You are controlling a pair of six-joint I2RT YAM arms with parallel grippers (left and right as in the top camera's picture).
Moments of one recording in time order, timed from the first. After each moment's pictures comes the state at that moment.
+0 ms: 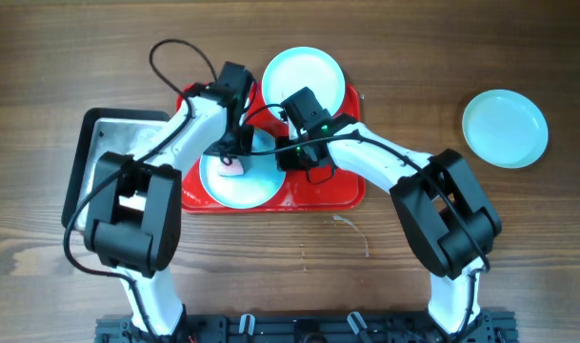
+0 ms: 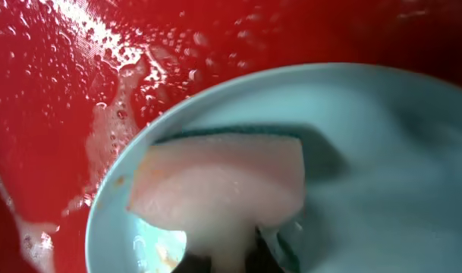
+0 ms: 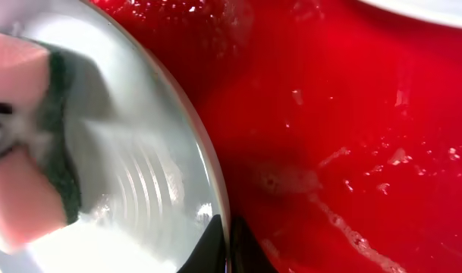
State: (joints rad) left arm -0.31 1.98 1.35 -0.84 -0.09 -0.17; right arm 0.60 2.05 1.31 -0.44 -0.27 0.50
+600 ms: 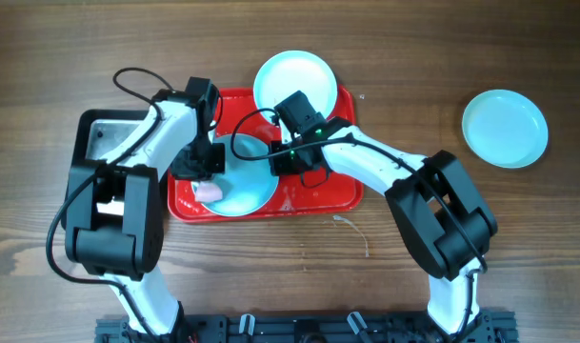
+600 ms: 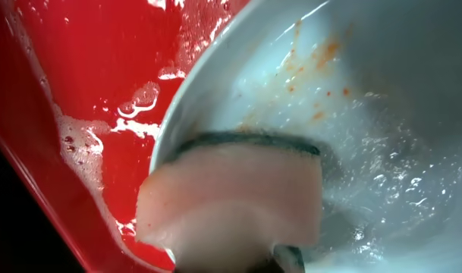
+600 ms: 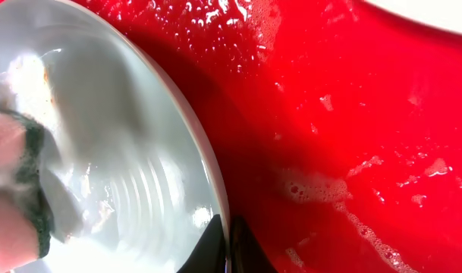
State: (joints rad) left arm -0.17 1.94 1.28 -1.05 -0.05 -0.21; right arm 0.63 2.06 1.31 -0.43 -0.31 0.49
